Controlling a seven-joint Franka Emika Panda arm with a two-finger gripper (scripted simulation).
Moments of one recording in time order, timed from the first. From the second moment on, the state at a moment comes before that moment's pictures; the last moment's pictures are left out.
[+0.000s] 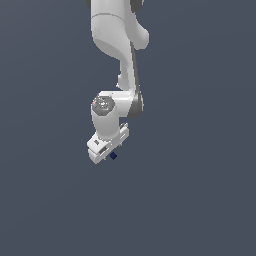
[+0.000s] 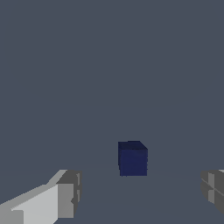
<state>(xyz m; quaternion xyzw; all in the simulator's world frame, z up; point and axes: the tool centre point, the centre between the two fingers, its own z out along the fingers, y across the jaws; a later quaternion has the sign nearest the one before) 0.008 -0.074 0.062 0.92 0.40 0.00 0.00</state>
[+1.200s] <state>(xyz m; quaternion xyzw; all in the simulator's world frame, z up) 0.008 -0.074 0.013 0.92 0.40 0.00 0.00</state>
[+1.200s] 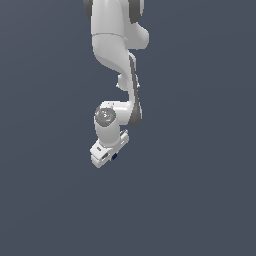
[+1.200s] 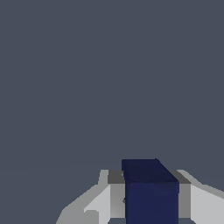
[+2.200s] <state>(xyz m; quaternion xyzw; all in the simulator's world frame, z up) 0.024 -0.118 0.115 0.92 0.40 0.00 0.00</state>
